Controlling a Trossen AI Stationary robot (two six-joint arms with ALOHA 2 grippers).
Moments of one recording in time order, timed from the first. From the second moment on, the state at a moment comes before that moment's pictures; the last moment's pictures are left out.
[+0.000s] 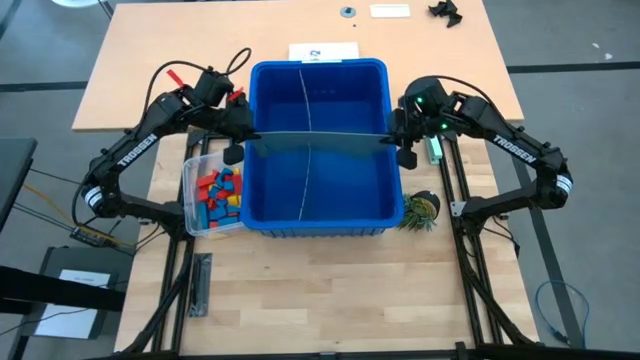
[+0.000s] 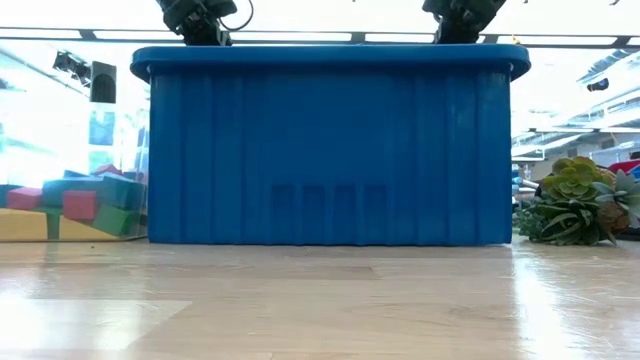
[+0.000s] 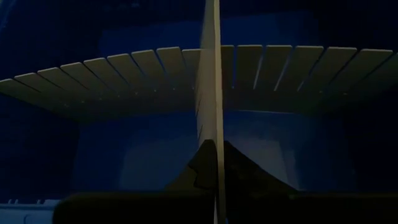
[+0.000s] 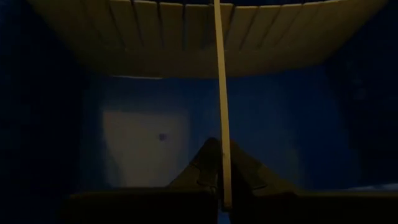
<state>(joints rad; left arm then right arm) 0.78 1.28 1.47 -1.06 0.32 0.70 -0.62 1.26 1.42 -0.96 -0.20 -0.50</state>
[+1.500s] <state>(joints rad) 0.56 1.34 1.47 -1.11 0.03 0.67 -0.63 1.32 1.42 -0.97 -0.17 -0.61</state>
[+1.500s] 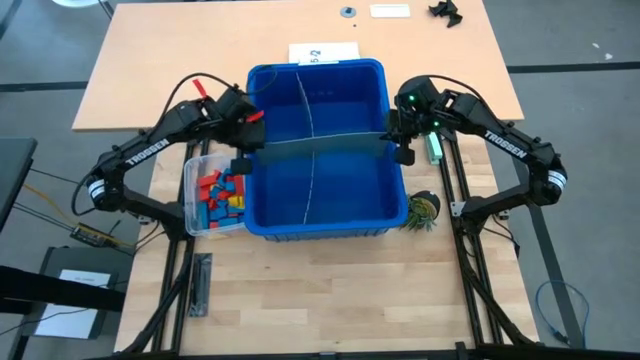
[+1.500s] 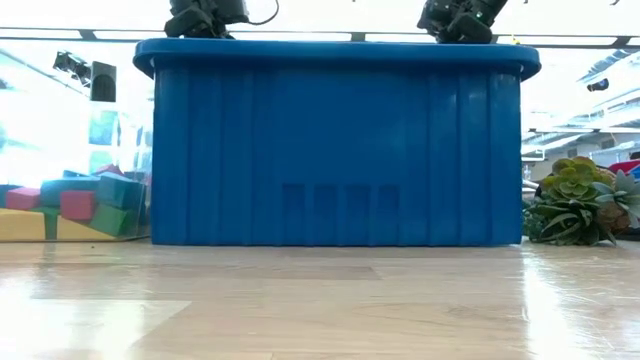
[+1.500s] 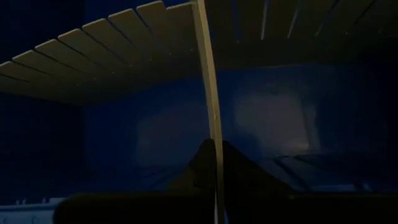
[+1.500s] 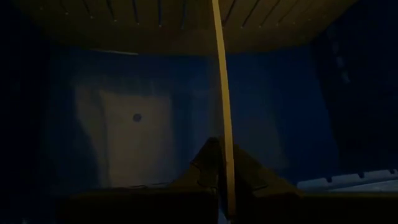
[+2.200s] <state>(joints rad) 0.55 1.38 1.47 -1.10 0.01 0.61 -0.62 1.32 1.42 -1.01 -0.13 -0.60</state>
